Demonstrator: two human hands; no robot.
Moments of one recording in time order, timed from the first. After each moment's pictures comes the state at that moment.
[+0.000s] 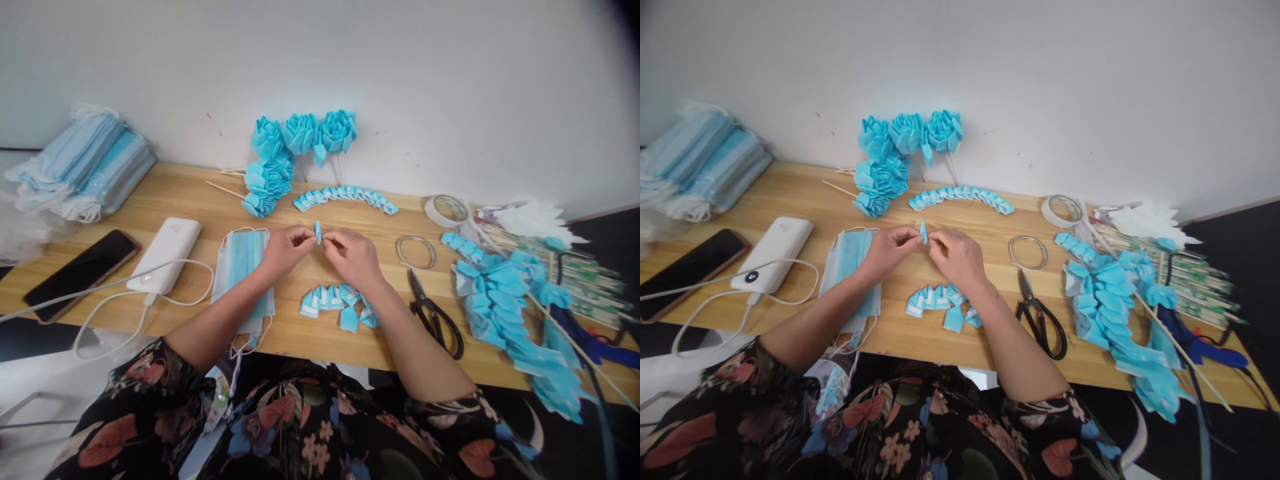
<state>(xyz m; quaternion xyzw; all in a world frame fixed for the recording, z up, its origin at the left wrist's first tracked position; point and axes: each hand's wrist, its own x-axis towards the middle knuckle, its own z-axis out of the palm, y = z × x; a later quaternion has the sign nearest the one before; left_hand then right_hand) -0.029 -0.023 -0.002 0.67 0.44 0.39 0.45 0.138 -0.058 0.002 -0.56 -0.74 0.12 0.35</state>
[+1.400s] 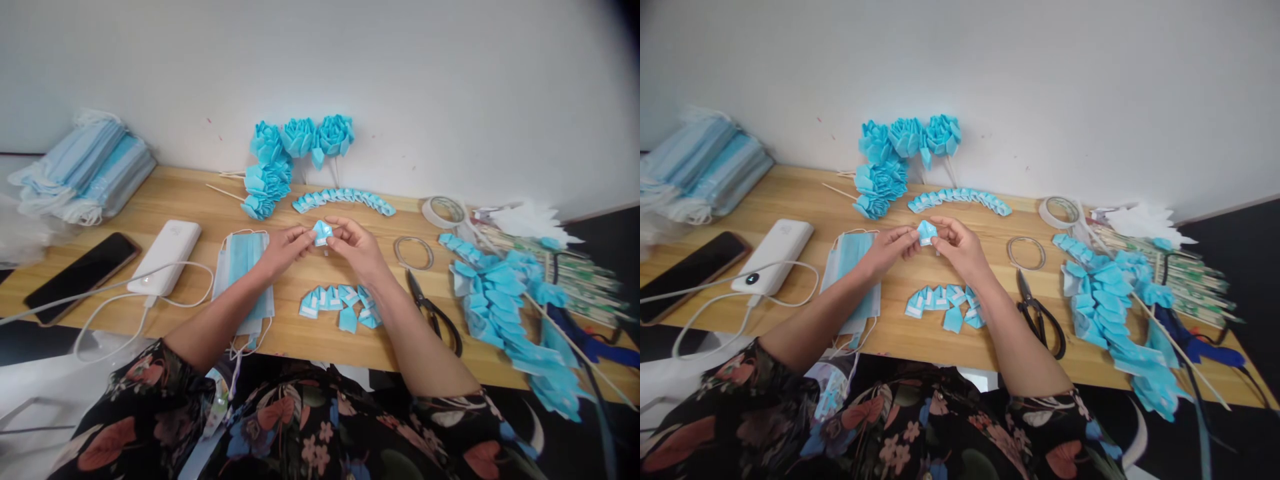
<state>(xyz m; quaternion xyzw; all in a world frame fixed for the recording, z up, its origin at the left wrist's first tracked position) -0.030 -0.020 0.001 0.62 0.41 0.36 0.56 0.146 -0.046 -0.002 -0.46 -0.54 0.50 0.50</state>
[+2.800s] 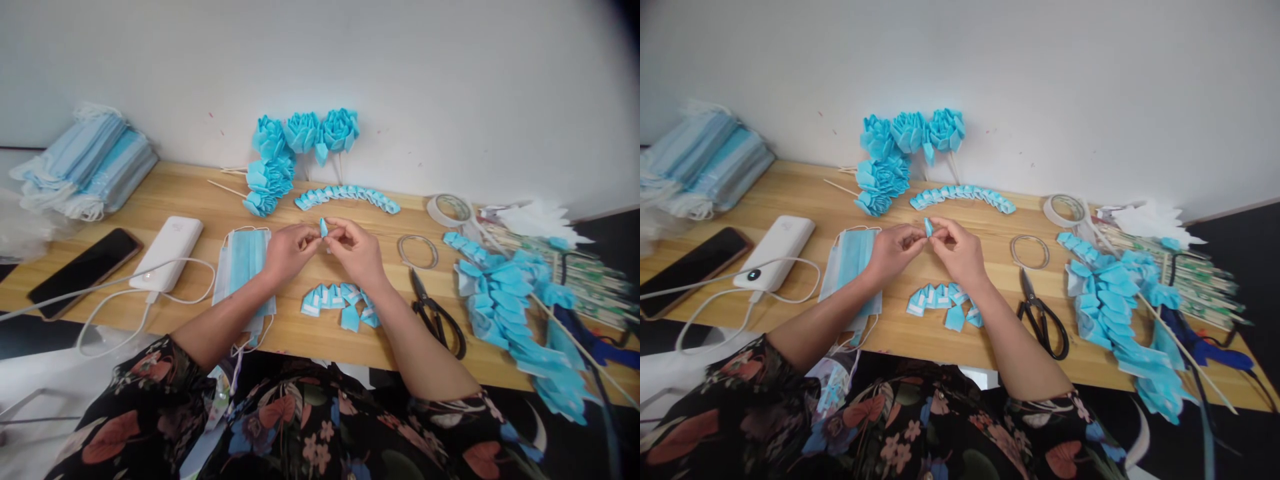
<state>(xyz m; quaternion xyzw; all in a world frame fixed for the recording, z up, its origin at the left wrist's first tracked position) -0.027 -0.027 -0.006 0.78 0.44 0.37 0.26 0.134 -0.054 0.000 -0.55 -0.62 0.31 0.47</state>
